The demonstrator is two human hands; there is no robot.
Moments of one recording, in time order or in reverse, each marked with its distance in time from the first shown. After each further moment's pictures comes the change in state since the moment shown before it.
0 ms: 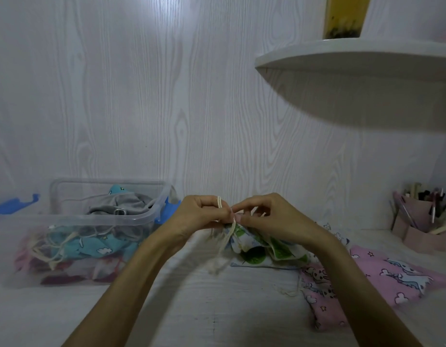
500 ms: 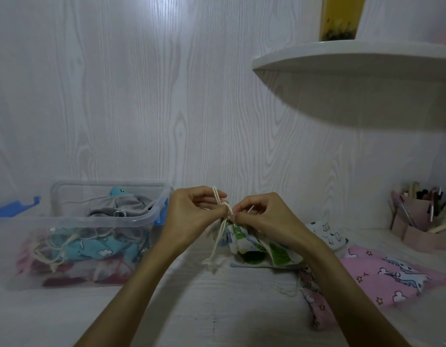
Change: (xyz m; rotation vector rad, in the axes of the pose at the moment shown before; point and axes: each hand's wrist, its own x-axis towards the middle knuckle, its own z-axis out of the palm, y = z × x) left_hand -0.007 -0.003 0.005 0.212 0.333 0.337; right_hand 0.005 0.006 0.012 0.213 0.133 -0.015
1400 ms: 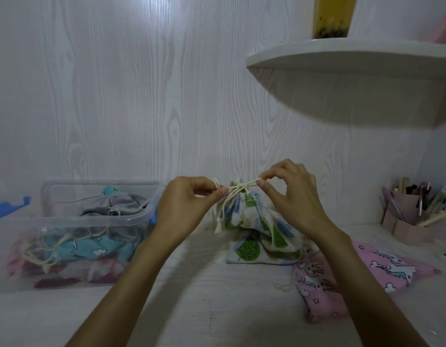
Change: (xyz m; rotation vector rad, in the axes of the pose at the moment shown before) left_hand 0.012 0.006 -0.004 0.218 0.006 0.056; right_hand 0.002 0.005 -0.036 -0.651 0.444 -0.203
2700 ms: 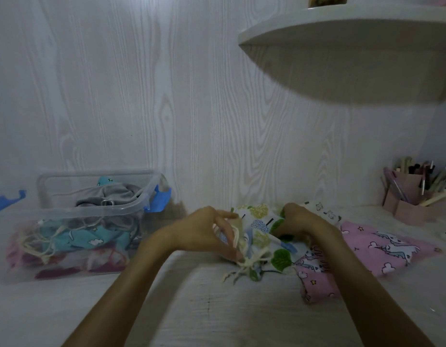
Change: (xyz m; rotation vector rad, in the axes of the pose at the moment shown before) left_hand -0.020 -0.015 0.021 0.234 -0.850 -0.114; right_hand -0.023 0.070 0.038 -0.120 -0.809 0.645
